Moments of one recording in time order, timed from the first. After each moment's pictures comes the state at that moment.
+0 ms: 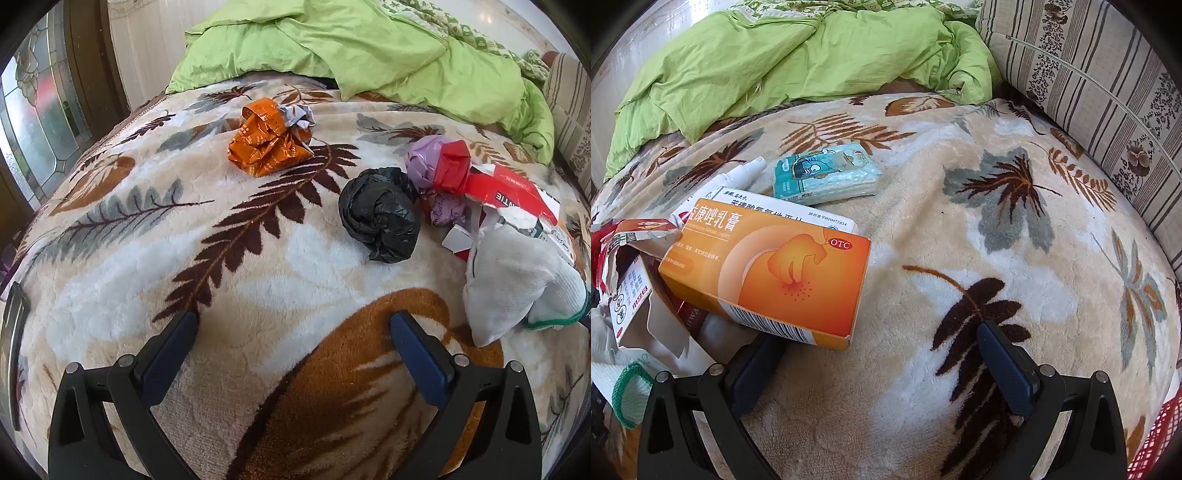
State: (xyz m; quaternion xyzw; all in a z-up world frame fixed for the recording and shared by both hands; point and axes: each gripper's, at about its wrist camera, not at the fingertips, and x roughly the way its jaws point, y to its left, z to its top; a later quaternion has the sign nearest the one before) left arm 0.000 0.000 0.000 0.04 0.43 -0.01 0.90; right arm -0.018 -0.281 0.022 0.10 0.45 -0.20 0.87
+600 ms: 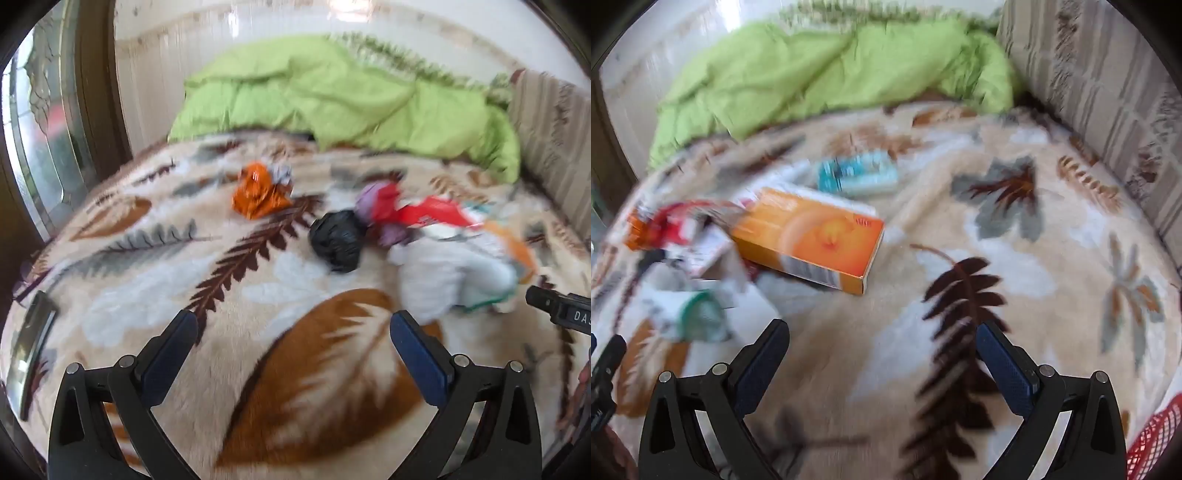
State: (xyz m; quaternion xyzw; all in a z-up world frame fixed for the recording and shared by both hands) left arm -0.069 -0.003 0.043 0.04 0.33 -0.05 0.94; right arm -0.080 -0.276 0.063 0.11 0.41 -0.12 0.90
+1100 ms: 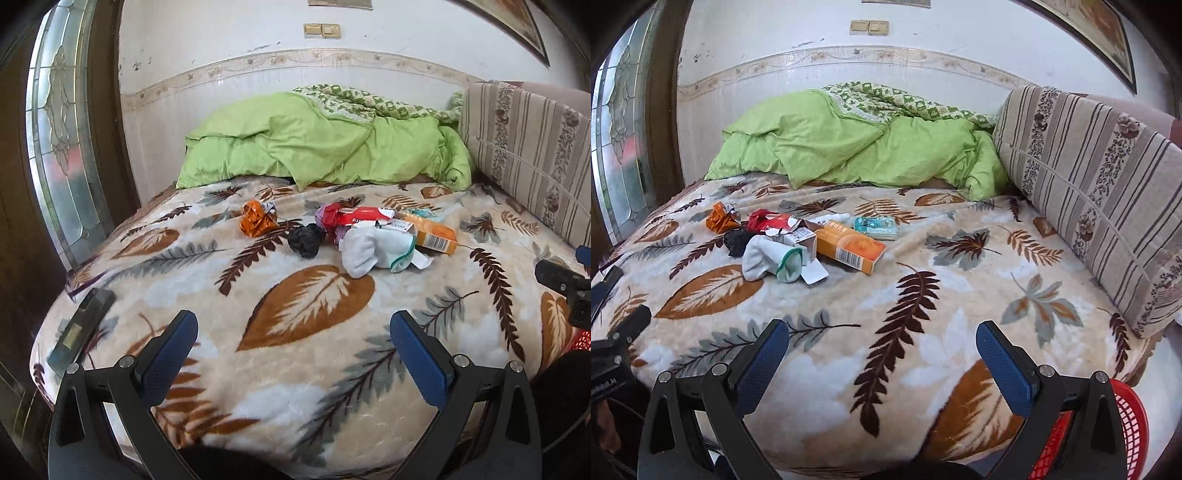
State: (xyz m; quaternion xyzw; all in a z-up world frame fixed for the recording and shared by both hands) left arm -0.205 -0.002 0.080 0.07 0.26 -0.08 0.96; right arm -0.229 -0.241 0.114 0.01 0.30 -0.10 0.95
